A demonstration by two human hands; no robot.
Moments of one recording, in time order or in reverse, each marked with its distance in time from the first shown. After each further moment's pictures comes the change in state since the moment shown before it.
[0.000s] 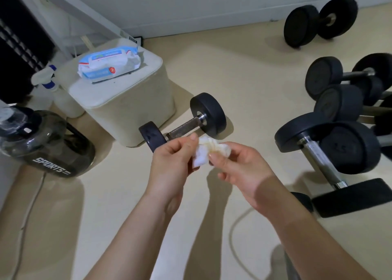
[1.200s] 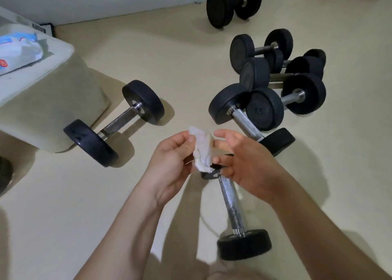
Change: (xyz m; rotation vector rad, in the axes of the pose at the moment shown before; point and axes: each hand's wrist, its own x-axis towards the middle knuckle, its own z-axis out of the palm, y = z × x) left_hand -0.030 -0.041 0.077 -0.067 -0.481 -0.230; right_hand -0.096 0.001 -0.088 0.307 0.173 0.086
